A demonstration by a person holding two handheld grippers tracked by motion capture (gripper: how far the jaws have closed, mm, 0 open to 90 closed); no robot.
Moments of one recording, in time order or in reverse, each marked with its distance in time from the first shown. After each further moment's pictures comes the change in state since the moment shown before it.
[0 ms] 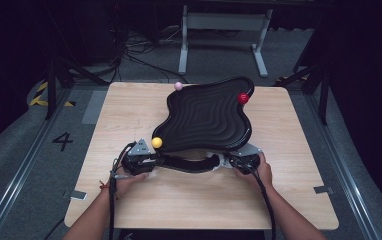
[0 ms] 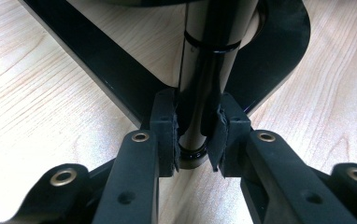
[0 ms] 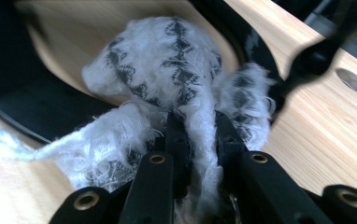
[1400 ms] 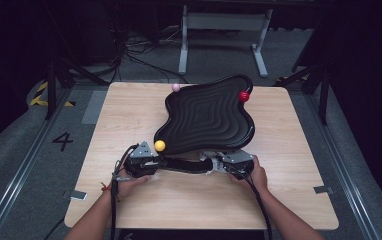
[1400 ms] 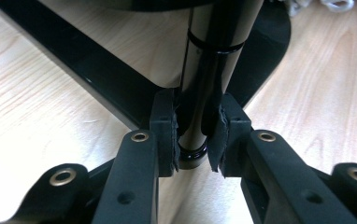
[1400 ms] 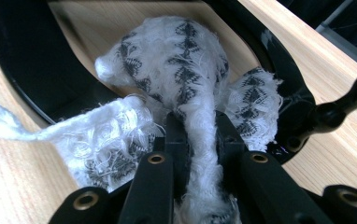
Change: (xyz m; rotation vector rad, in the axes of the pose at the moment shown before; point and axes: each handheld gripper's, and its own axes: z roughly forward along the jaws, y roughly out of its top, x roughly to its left) left arm -0.011 0.001 0.003 0.004 -0.043 0.007; right arm 0.023 0.003 0.002 -0.004 0.018 -0.059
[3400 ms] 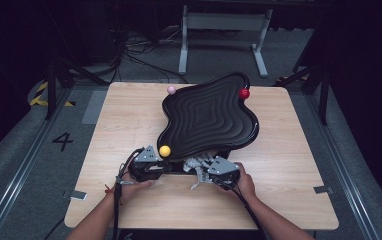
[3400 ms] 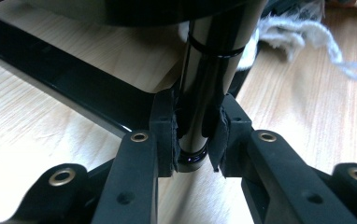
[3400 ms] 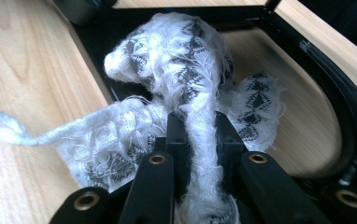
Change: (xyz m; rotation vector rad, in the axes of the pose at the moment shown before) left arm -0.017 0.003 0.007 0.002 -0.047 0.030; right arm 0.046 0.019 0.002 -0.039 0.104 -0.066
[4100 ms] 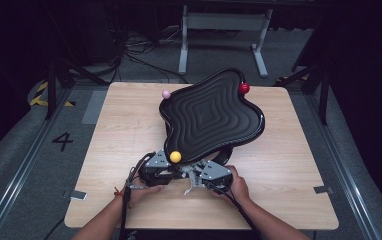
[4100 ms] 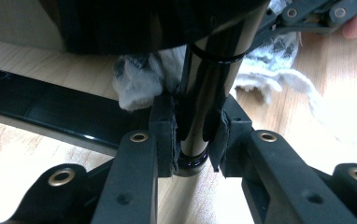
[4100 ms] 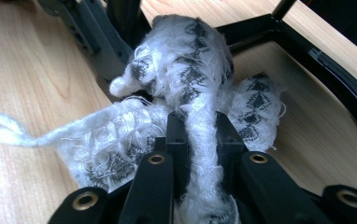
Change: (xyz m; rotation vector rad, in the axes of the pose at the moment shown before) left arm -0.022 0.011 0.017 0.006 -0.048 0.037; right arm 0.020 0.011 0.005 -0.014 0.034 -0.029
